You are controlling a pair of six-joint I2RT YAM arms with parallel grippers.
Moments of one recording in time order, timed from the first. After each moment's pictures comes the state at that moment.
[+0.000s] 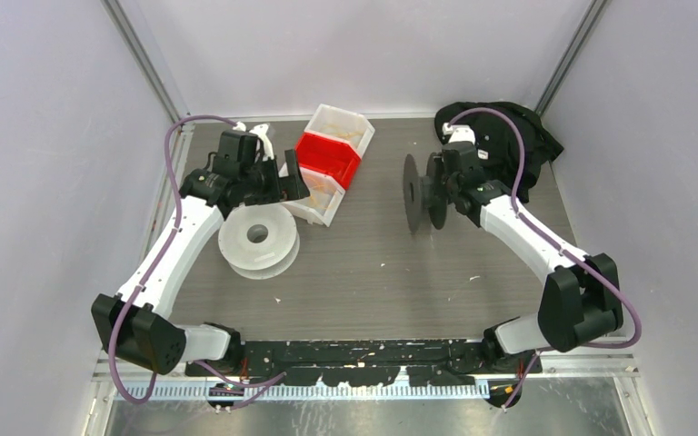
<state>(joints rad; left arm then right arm) -0.32 1.30 1.31 -0.76 0.16 -0.40 0.35 1.41 1.05 -0.27 0.29 0.23</state>
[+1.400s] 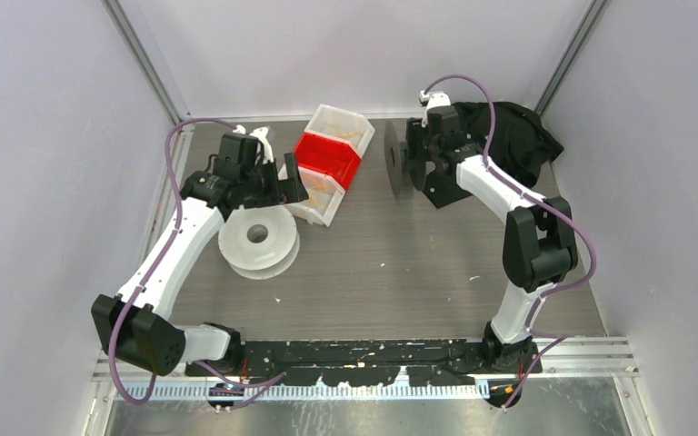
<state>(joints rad) -0.32 1.30 1.29 -0.76 0.14 -0.40 0.31 1.81 1.40 -0.13 0.15 0.09</state>
